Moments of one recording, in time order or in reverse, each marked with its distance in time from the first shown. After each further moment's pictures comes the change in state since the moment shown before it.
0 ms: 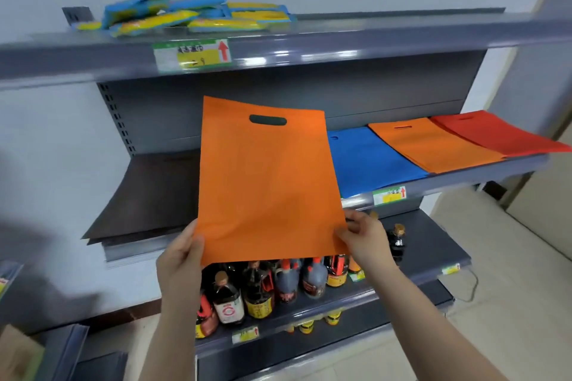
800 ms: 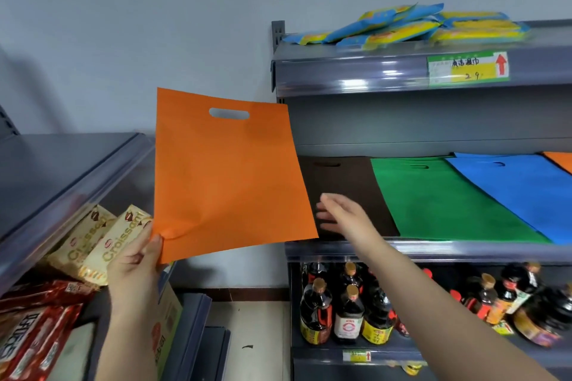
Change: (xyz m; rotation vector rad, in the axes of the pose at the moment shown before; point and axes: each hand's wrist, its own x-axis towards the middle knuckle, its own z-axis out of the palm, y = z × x) left_hand 0.111 0.006 -0.319 -0.079 0.384 0.102; right_hand -0.008 -0.121 0.296 0.211 -0.517 -0.031
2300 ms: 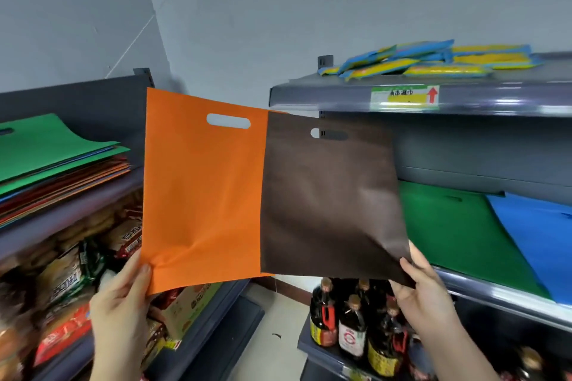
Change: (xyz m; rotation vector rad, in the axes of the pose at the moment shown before) left_hand -0.252 0.080 0.017 0.144 0.491 0.137; right_hand -0.091 0.050 -0.174 0.983 -0.173 0.124
